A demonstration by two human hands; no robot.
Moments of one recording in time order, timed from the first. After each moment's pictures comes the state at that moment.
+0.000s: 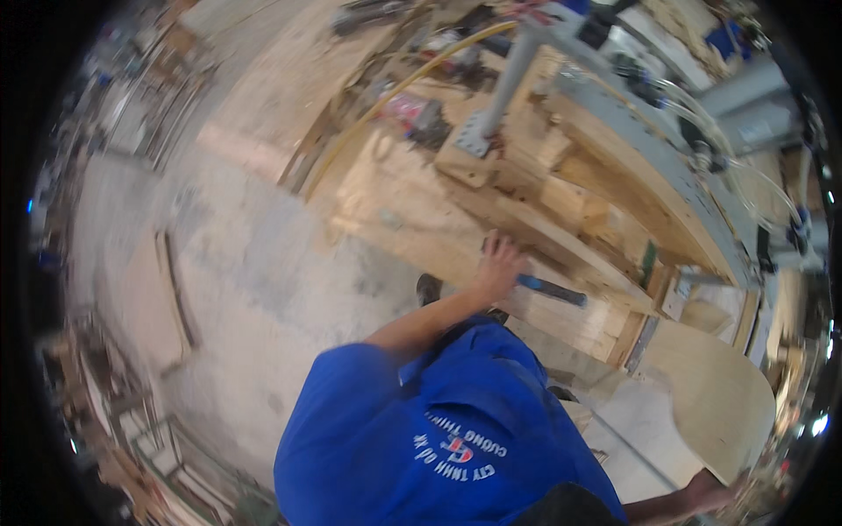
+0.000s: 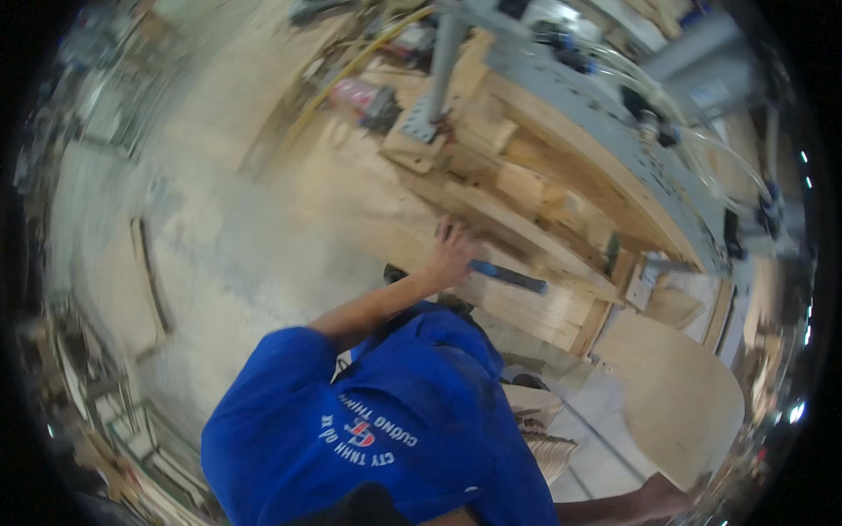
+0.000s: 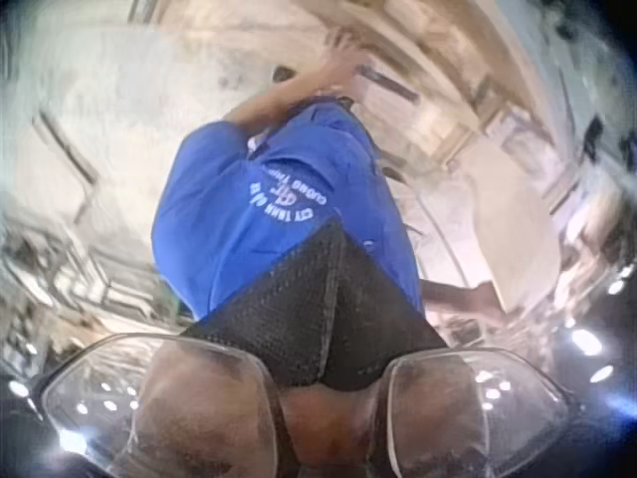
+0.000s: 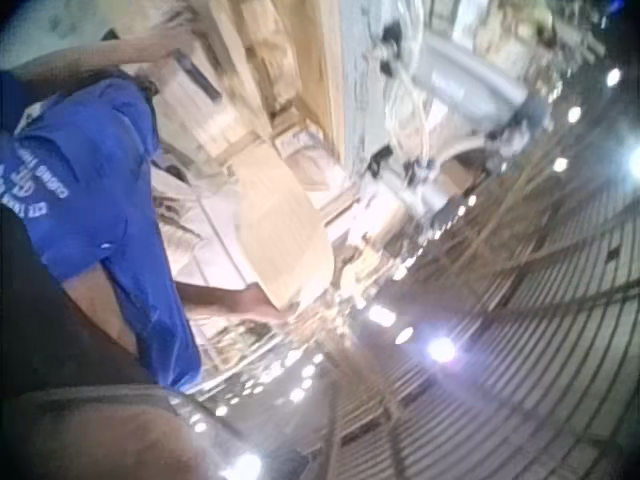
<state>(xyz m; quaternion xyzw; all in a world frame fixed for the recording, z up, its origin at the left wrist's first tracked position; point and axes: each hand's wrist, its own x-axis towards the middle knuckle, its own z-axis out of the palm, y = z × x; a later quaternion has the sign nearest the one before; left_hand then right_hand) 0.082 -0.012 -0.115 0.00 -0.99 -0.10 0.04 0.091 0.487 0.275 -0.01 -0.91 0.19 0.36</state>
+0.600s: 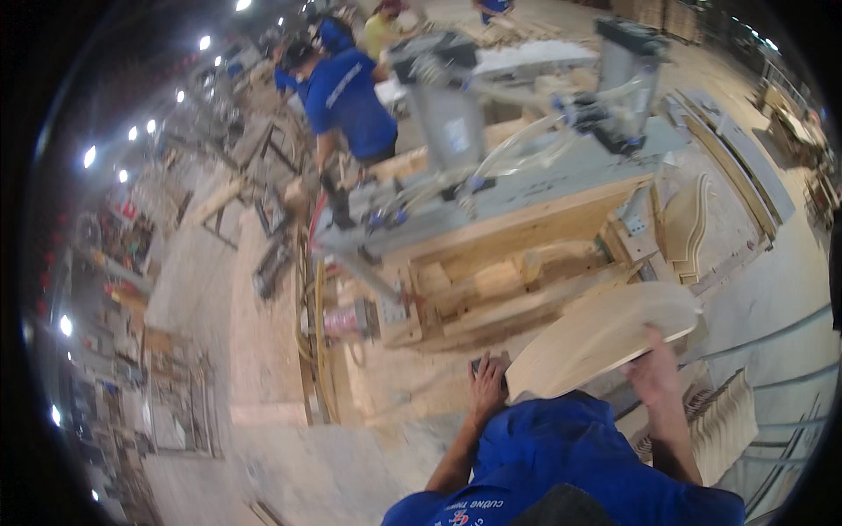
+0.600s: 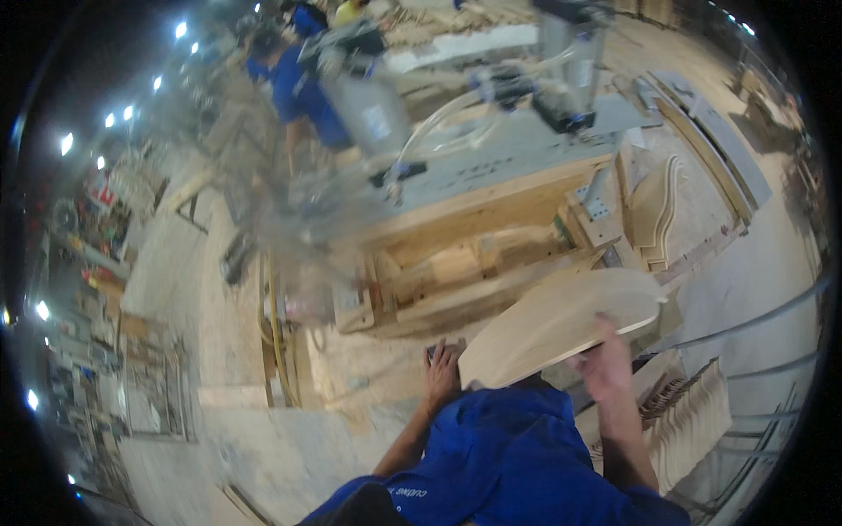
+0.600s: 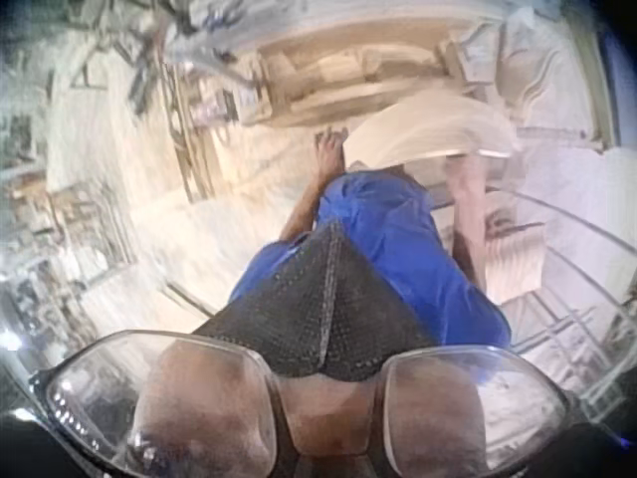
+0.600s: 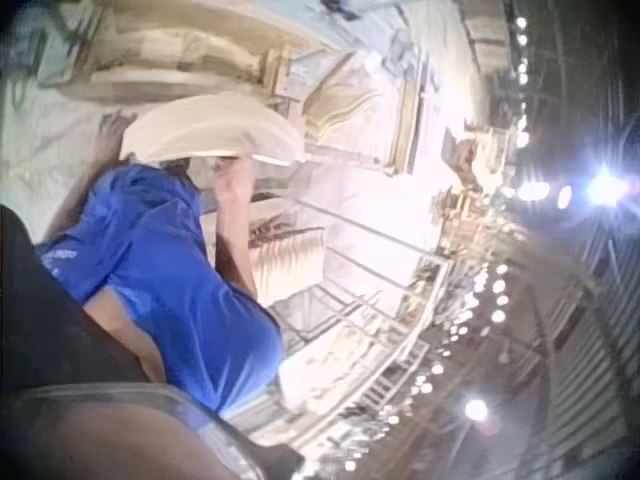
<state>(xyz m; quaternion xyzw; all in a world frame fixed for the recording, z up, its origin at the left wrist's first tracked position) 0.107 -0.028 -0.100 -0.13 -0.97 -0.19 0.02 0.094 0.285 0.118 -0.28 -0.48 0.83 -0.07</state>
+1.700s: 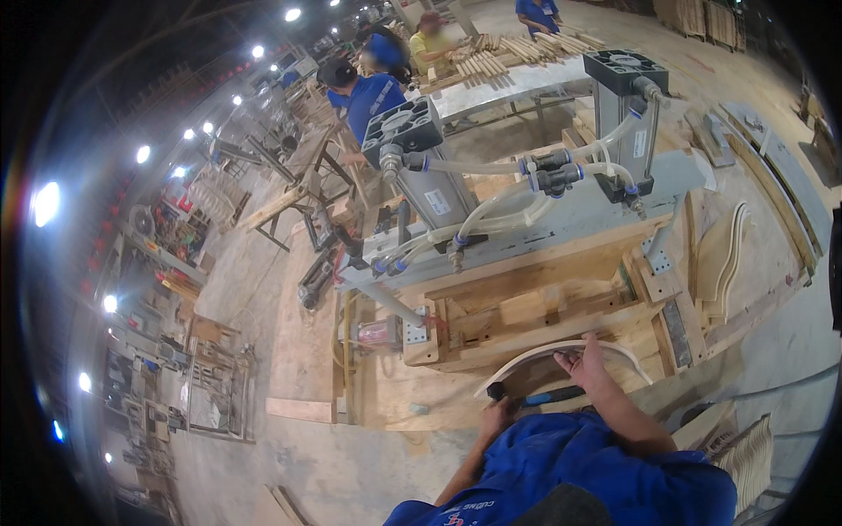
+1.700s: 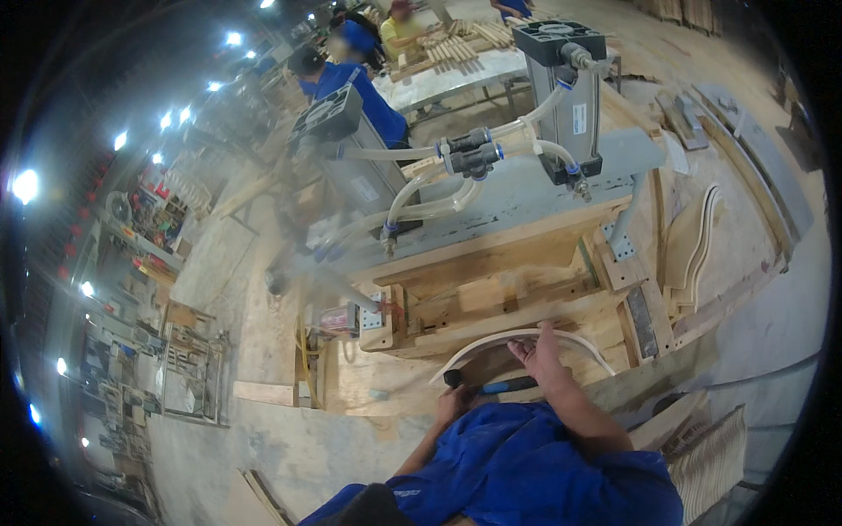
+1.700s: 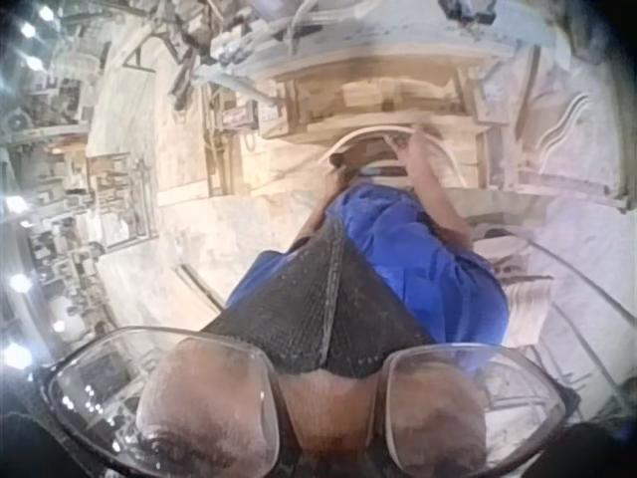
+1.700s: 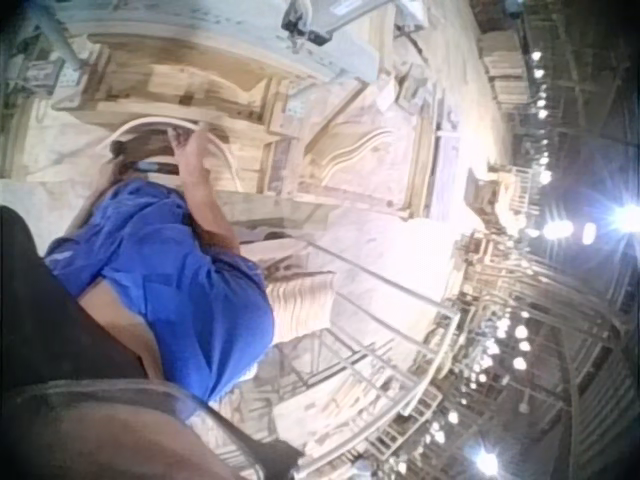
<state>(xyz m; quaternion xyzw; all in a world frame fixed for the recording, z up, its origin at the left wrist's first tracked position) 0.111 0.004 -0.054 0.08 -0.95 -0.30 -0.07 -0.039 0.217 -0.045 -0.37 -0.27 0.86 -0.22</state>
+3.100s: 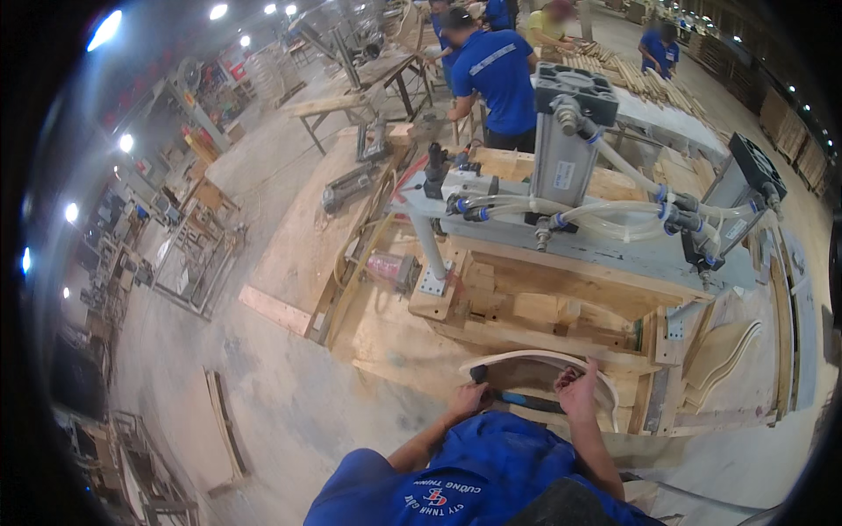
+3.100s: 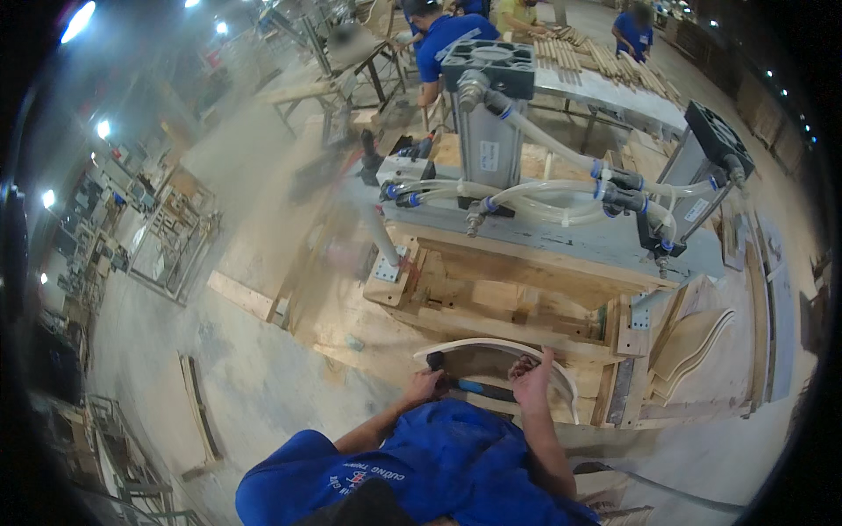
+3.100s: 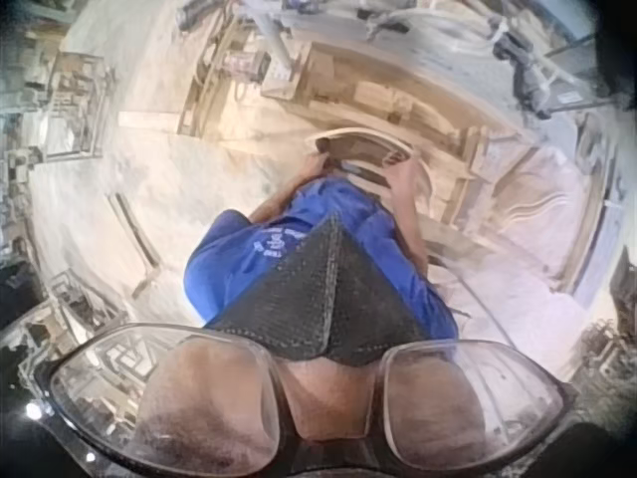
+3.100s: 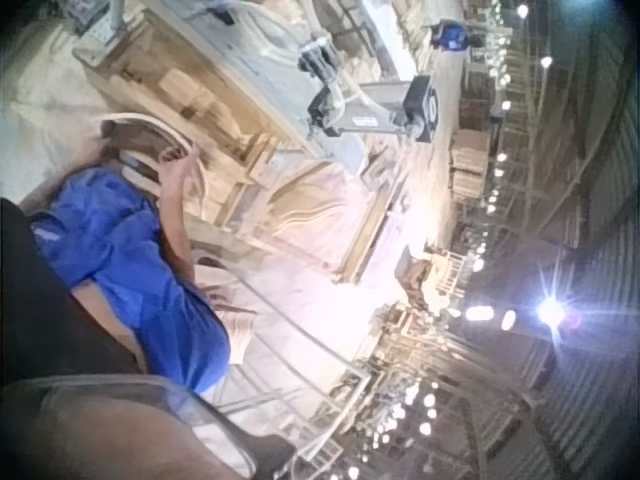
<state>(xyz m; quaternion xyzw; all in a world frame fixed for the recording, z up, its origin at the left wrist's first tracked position) 0.118 -0.011 -0.077 0.06 -0.96 -0.29 -0.02 -0.032 0.219 -0.040 -0.39 -0.34 0.81 -0.27</state>
